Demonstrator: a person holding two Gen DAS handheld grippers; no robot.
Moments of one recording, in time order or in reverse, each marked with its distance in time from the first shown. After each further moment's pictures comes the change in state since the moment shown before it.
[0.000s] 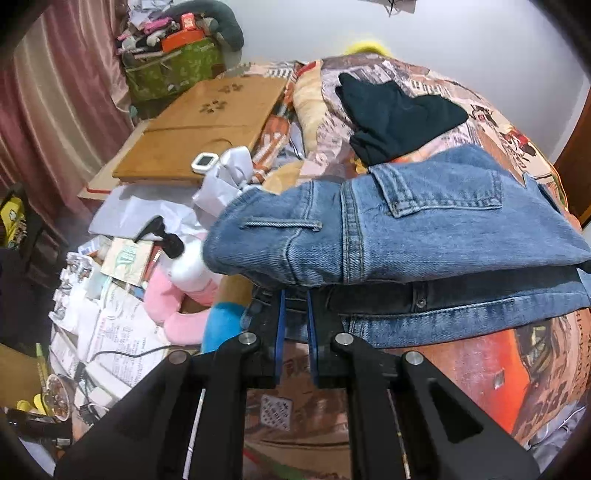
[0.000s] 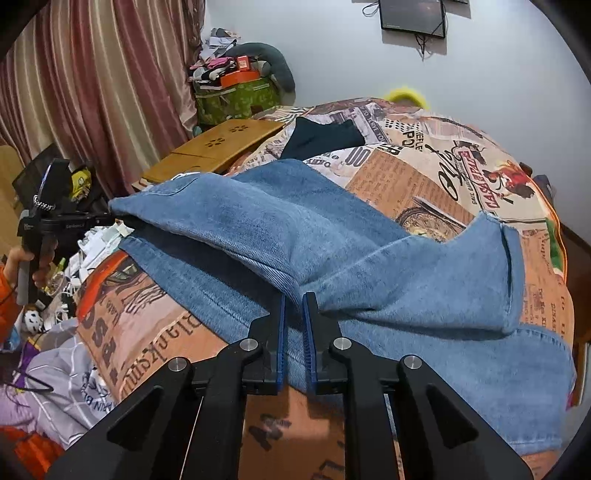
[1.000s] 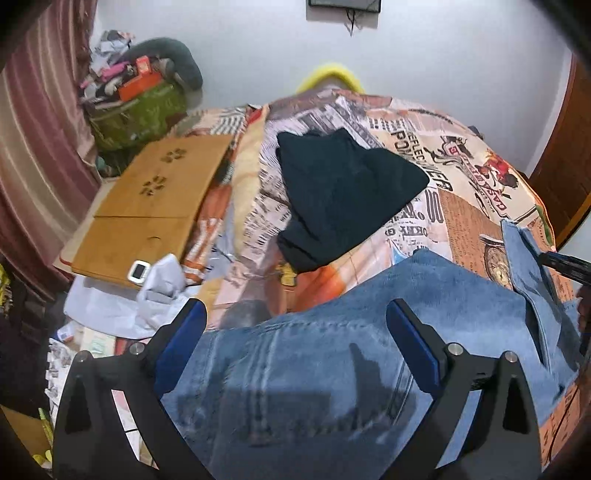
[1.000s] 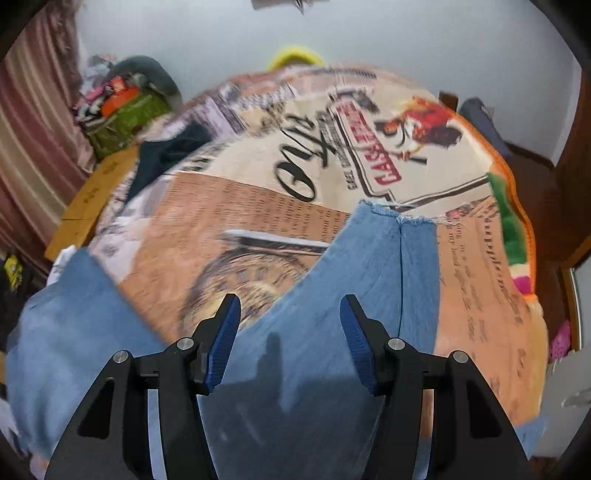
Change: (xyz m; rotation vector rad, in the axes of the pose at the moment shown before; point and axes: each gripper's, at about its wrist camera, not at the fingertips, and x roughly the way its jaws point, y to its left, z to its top) left arm 0.028 -0.110 0.146 0.087 -0.068 -0.064; right arm 0.102 -0.220 0.078 0.314 0.138 -0.173
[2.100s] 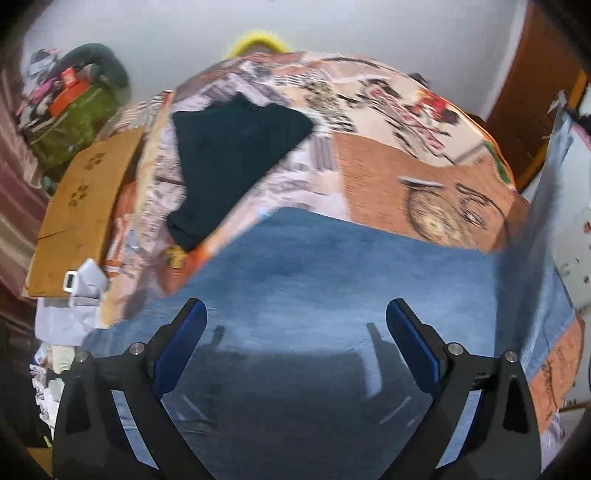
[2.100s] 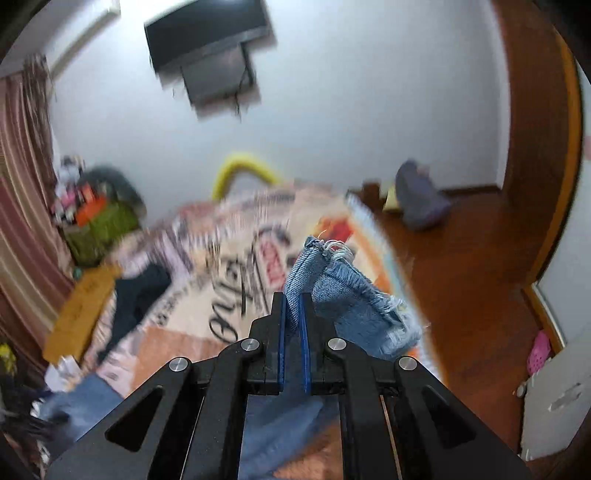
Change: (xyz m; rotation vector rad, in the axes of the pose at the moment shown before) left arm 0.013 -0.133 -0.018 0.192 0.134 -0.148; right arm -0.234 -0.088 0.028 0.168 -0.445 -0.080
